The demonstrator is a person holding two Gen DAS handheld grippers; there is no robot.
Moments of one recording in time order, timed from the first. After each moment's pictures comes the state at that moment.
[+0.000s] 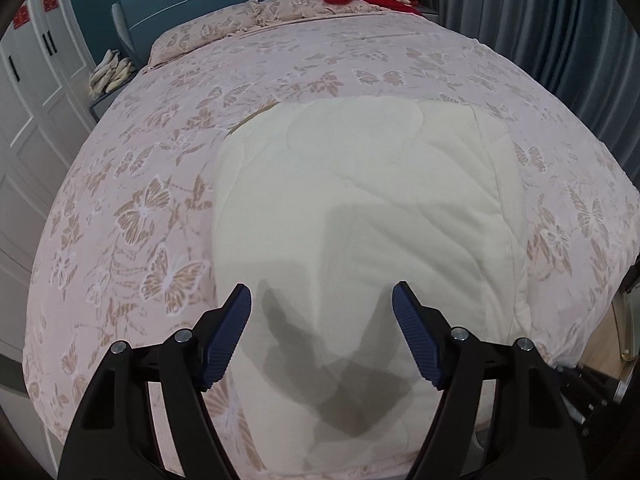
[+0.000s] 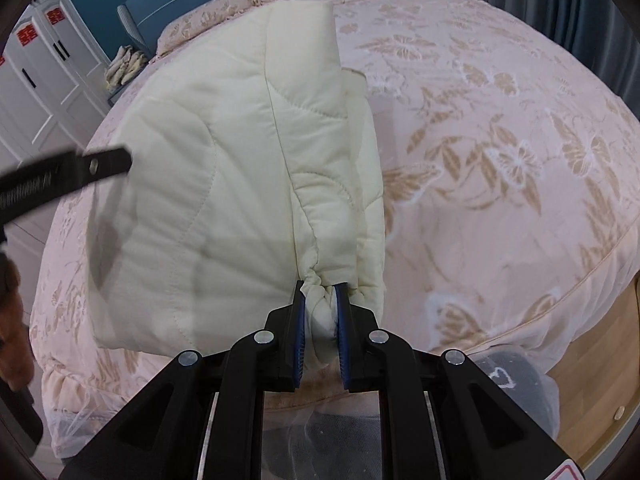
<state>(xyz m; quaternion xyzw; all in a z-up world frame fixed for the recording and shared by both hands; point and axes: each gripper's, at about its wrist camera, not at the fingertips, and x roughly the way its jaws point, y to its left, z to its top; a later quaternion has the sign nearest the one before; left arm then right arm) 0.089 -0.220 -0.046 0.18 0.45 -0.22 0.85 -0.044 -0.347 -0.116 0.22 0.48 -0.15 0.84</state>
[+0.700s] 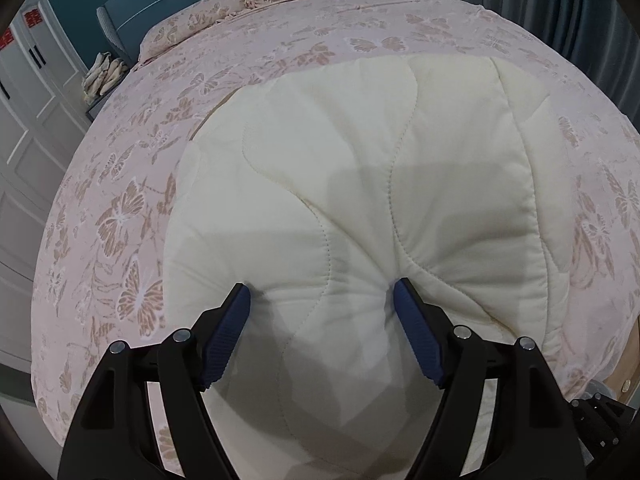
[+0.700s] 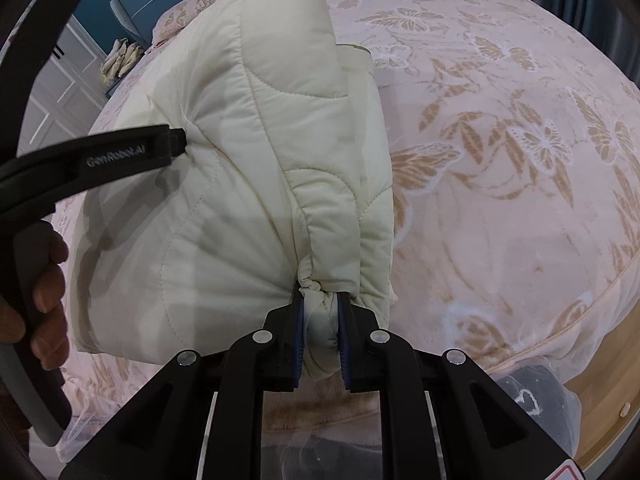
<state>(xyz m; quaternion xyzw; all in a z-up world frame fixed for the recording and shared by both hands) 0.119 -0.266 -0.101 0.22 0.47 -0.20 0.83 -0.025 -0.358 -0.142 0.24 0.50 -0.13 0.82</state>
